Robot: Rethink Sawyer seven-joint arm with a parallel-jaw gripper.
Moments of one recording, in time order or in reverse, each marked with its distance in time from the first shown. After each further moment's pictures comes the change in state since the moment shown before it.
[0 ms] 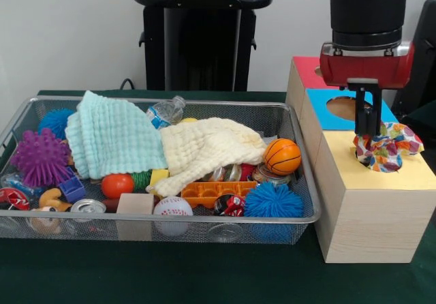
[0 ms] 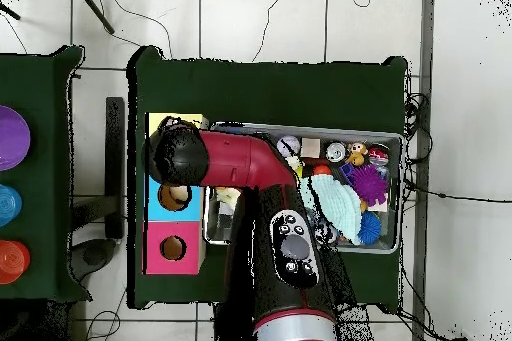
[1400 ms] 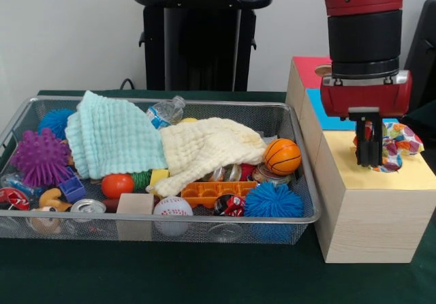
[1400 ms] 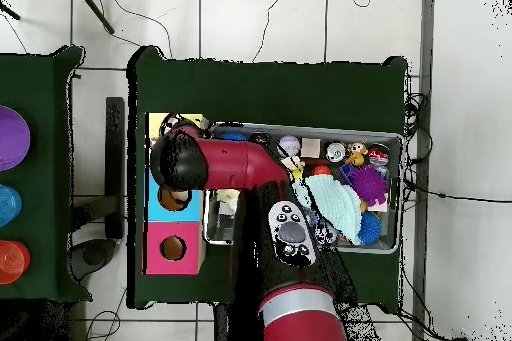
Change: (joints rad) arm -0.025 0.063 0.044 0.008 -0.086 -0.217 0.000
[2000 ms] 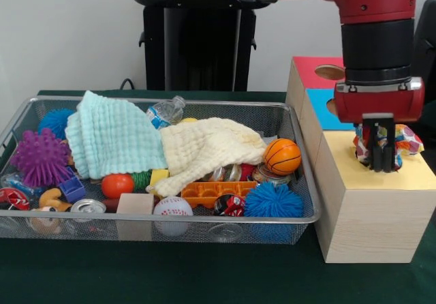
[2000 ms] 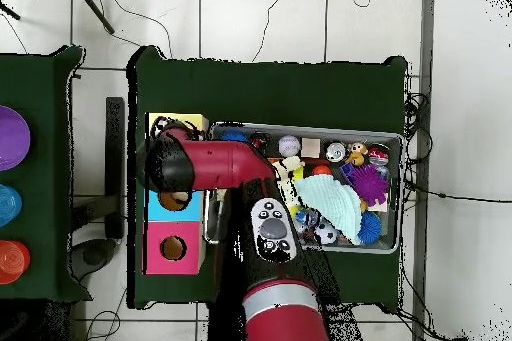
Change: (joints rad) arm 0.047 0.016 -0.016 -0.029 -0.024 0.018 0.000
